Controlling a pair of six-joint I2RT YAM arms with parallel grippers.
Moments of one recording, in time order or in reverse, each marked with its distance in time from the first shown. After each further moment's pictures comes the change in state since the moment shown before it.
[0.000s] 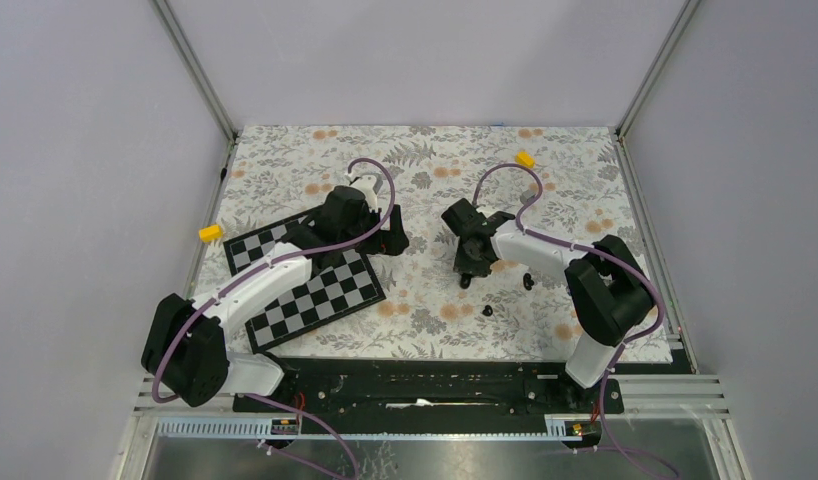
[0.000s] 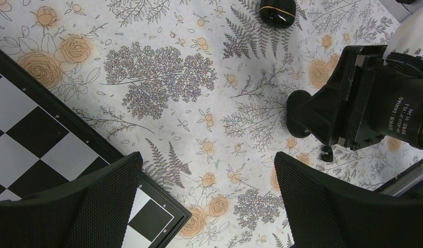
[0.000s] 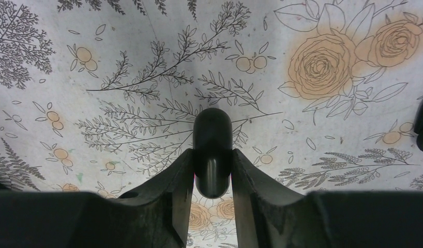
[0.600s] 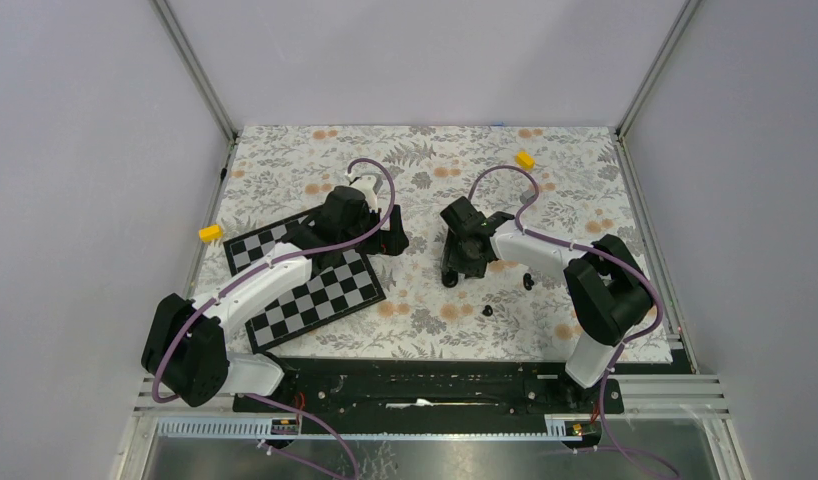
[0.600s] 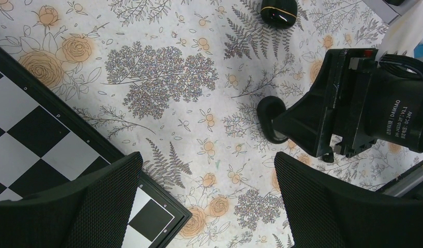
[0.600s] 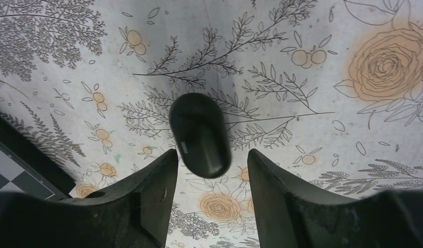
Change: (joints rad) left arm 0.000 0.000 -0.001 0.000 -0.005 -0.001; right arm 0.003 0.003 0.000 0.068 -0.114 0.011
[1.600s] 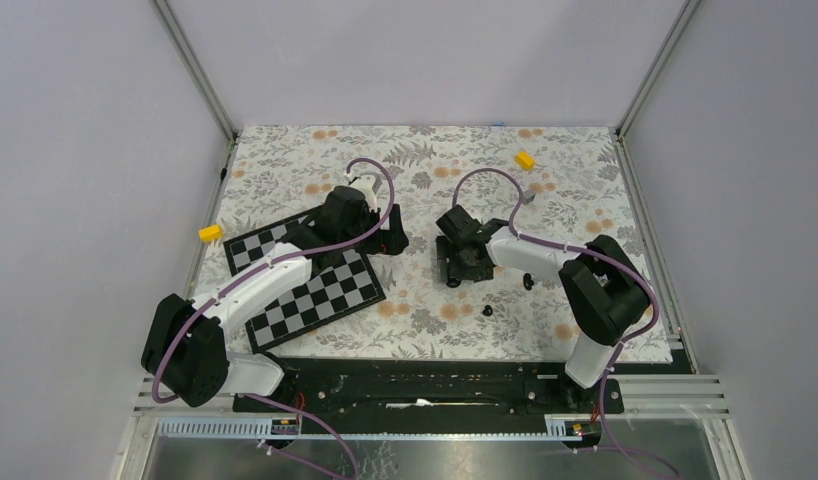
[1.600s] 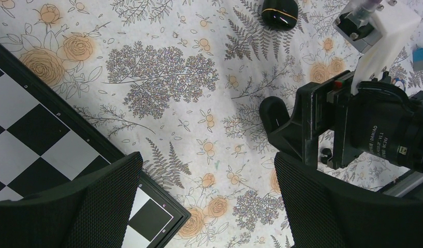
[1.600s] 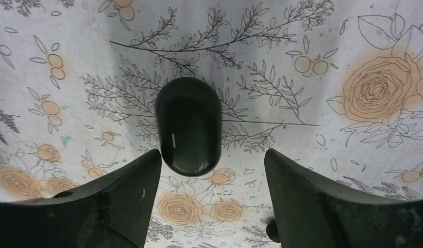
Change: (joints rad) left arm 0.000 -0.001 0.000 -0.001 -0.007 -0.014; right arm 0.034 0.010 -0.034 0.028 0.014 -0.241
